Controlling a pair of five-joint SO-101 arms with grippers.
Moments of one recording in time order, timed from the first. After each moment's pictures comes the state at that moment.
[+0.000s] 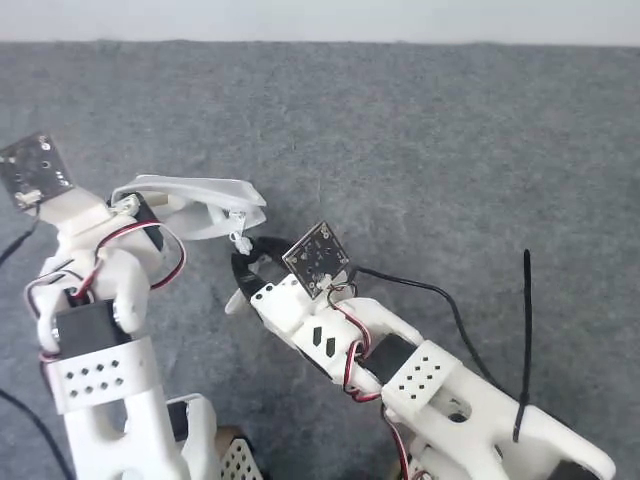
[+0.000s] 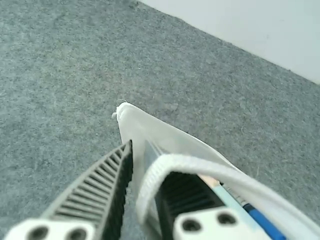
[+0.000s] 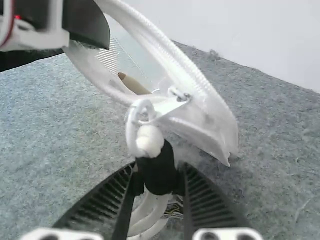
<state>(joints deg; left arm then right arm) -21.4 -56.0 46.5 58.2 18.3 -51.8 -40.7 69.3 -3.0 -4.3</state>
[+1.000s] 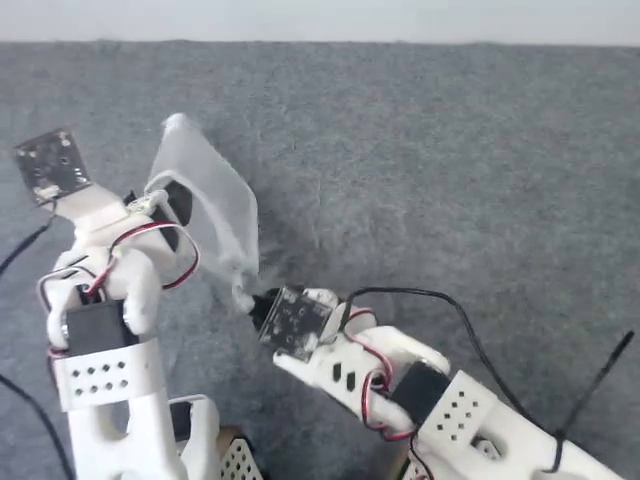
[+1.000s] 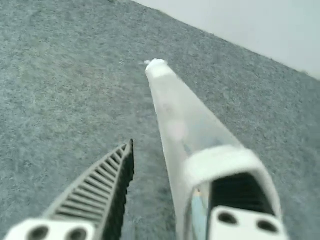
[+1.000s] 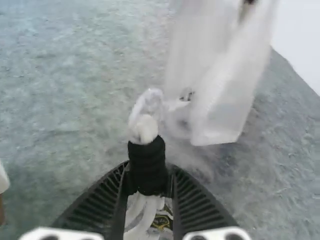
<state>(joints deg) -17.0 -56.0 46.5 58.9 19.0 -57.4 -62.1 71.6 28.7 17.5</state>
